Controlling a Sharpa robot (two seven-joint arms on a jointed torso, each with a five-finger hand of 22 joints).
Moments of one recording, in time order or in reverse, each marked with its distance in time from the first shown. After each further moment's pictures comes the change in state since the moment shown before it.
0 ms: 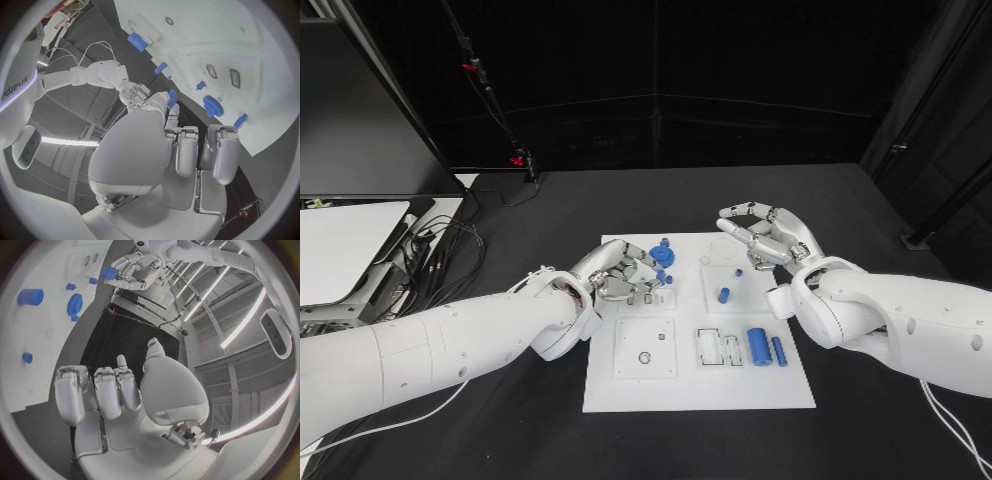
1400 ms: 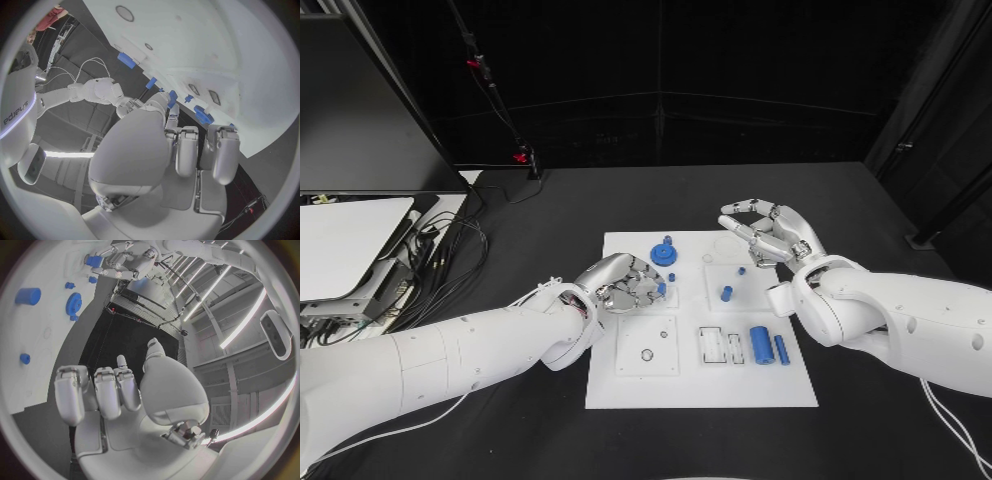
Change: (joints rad) left arm -0.056 0.025 0.000 -0.045 -0.134 -0.052 -0.033; left_hand 0.003 0.002 0.000 -0.003 -0.008 -0.002 -0.002 -0.004 -0.001 0.000 0.000 0.000 0.000 0.000 0.000 0.000 0.000 0.000 0.000 0.000 0.000 0.000; right arm 0.000 0.011 0.000 -0.007 0.002 -0.010 0.009; right_hand 0.000 0.000 0.001 0.005 0.007 -0.003 -0.003 0.003 -0.002 0.000 0.000 0.000 0.000 0.000 0.000 0.000 0.000 0.000 0.000 0.000 0.000 0.000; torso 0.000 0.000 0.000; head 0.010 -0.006
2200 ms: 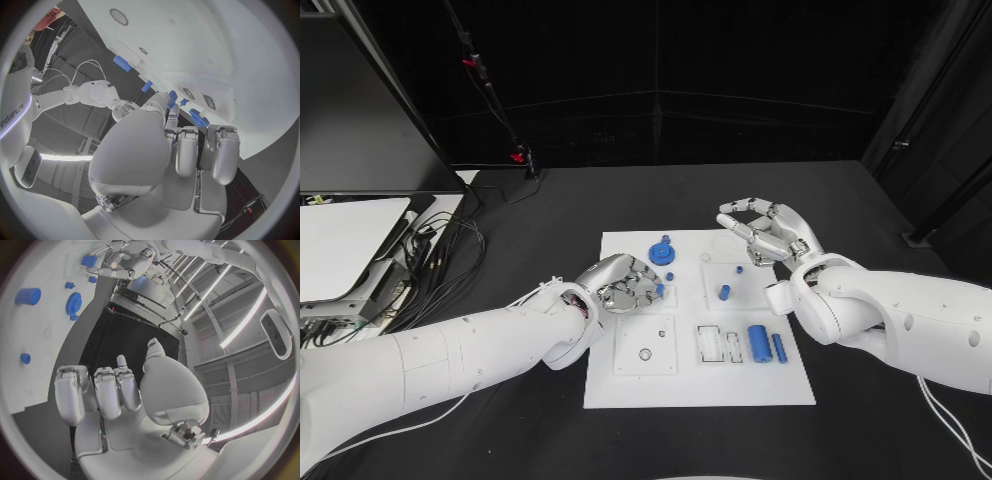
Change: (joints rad) left arm 0.000 0.015 0.000 -0.009 -0.029 0.014 -0.061; left_hand -0.003 0.002 -0.004 -0.003 -0.004 -0.002 -0.002 -0.004 -0.002 0.000 0.000 0.000 0.000 0.000 0.000 0.000 0.001 0.000 0.000 0.000 0.000 0.000; right arm 0.000 -0.001 0.000 0.001 0.009 0.000 0.000; right_hand 0.000 0.000 0.000 0.000 0.005 0.000 0.000 0.003 0.000 0.000 0.000 0.000 0.000 0.000 0.000 0.000 0.000 0.000 0.000 0.000 0.000 0.000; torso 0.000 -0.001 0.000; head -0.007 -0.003
